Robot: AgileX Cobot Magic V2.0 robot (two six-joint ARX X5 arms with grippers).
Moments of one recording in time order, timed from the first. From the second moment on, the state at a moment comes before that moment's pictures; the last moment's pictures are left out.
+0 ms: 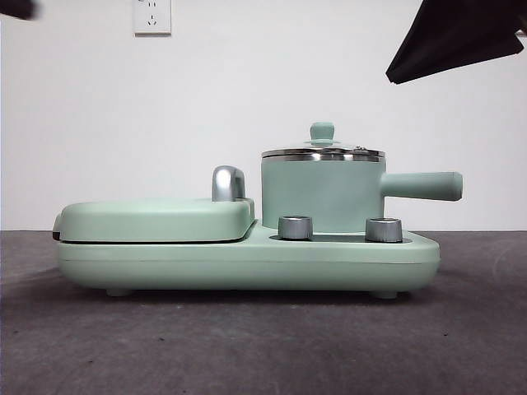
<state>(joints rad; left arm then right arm) -0.42 0.52 0.60 -0.26 -0.02 -0.09 0.57 0.87 0.69 -0.27 -0.16 0.08</state>
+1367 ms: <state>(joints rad) -0.11 0.00 0.03 -0.12 -0.02 -0.17 0.43 0.58 0.46 -0.14 0.07 -0.07</state>
